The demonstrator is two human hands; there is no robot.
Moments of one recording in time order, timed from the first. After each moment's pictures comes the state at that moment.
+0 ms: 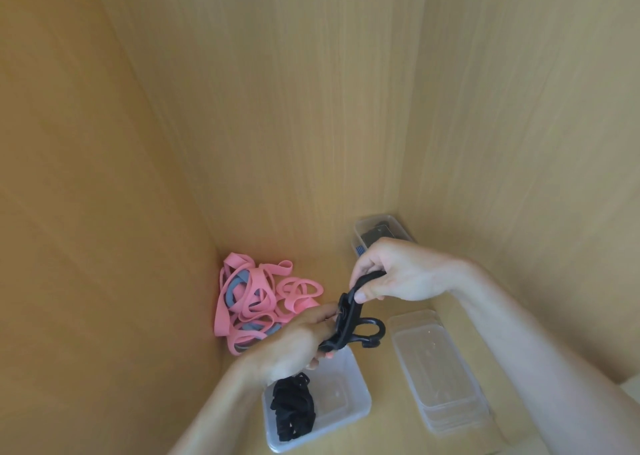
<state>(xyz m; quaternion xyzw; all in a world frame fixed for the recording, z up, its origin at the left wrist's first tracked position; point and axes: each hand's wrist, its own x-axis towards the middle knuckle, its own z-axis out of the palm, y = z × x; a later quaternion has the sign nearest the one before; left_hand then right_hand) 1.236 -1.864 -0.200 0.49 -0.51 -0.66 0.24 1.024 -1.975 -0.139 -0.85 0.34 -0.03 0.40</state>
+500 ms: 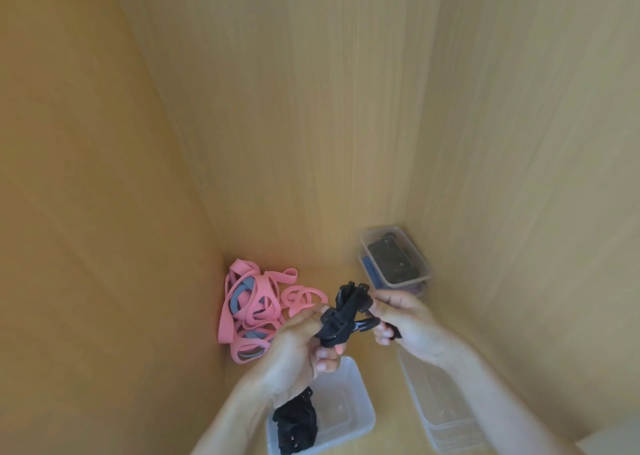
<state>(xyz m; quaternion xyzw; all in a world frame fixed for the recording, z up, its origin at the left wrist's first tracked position) 1.231 -1.853 -0.200 0.36 -0.33 -0.74 0.46 1.023 -1.944 -0.234 -0.56 0.28 -0.30 0.73</state>
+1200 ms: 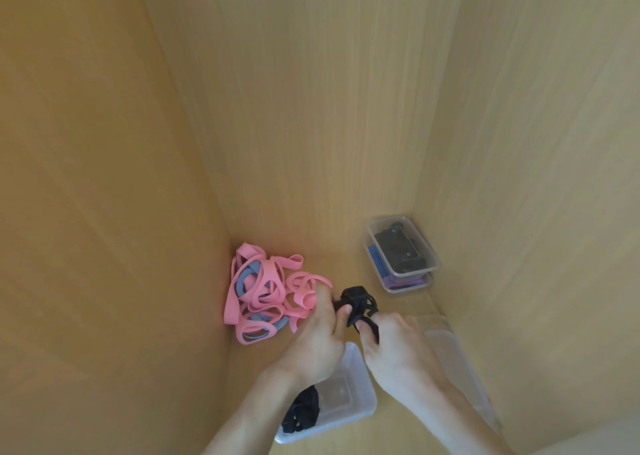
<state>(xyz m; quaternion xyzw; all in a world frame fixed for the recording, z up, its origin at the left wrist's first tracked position) 1.221 -1.856 -0.222 0.60 -0.63 -0.35 0.35 1.066 -1.861 -0.200 -0.73 0.62 -0.17 0.24</state>
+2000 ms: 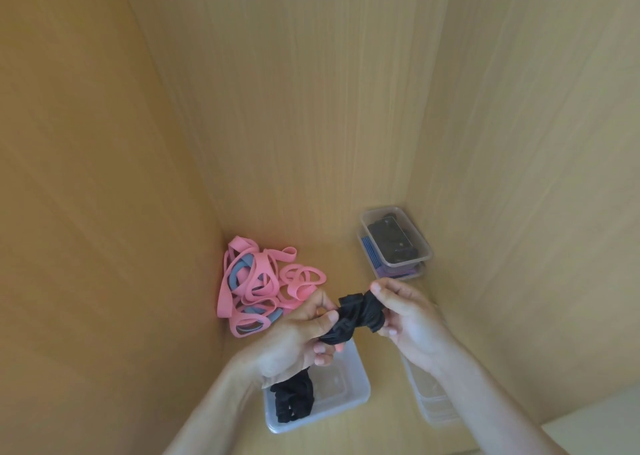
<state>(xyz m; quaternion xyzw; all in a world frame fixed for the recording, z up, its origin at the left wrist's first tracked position) 1.245 -1.847 -0.217 0.36 -0.42 -0.75 0.38 1.036 -1.900 -0.220 -0.39 0.36 -0.39 0.75</state>
